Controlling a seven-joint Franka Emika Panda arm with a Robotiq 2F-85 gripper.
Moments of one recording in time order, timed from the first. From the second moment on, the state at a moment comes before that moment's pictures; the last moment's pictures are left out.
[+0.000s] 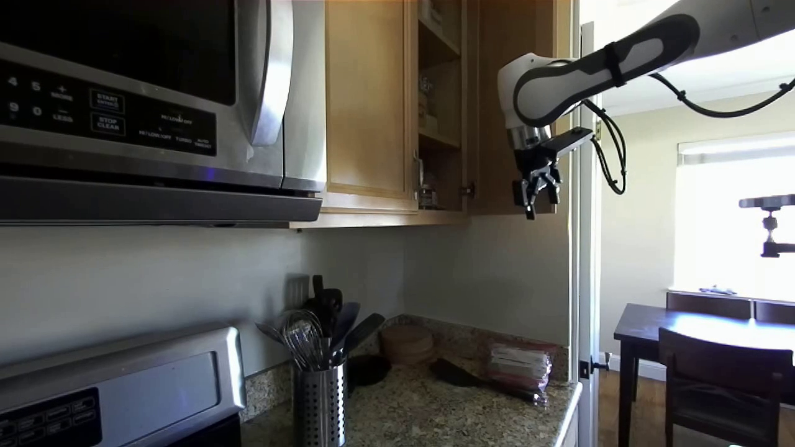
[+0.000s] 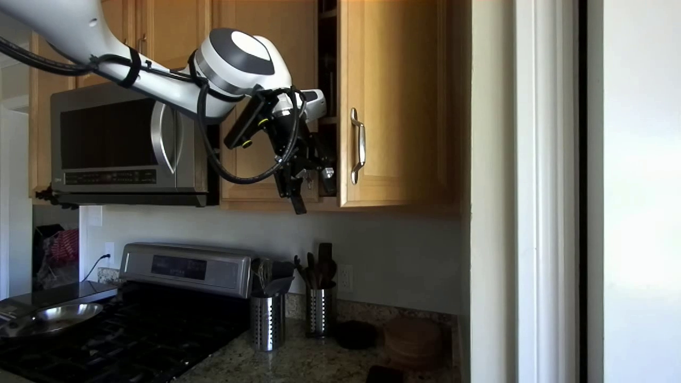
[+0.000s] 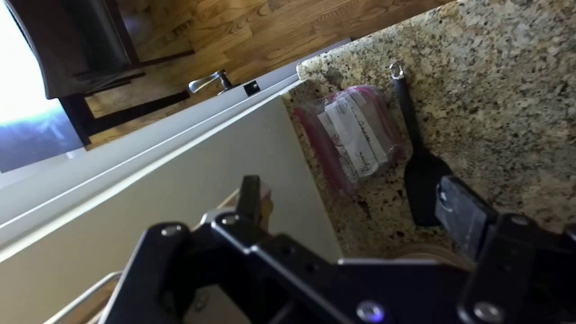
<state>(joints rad) -0.15 -0.25 -0.06 -1.91 -0.46 1.73 0.16</state>
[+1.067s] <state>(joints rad) -0.13 -0.08 -0.04 -1.82 -0.68 1.99 0.56</state>
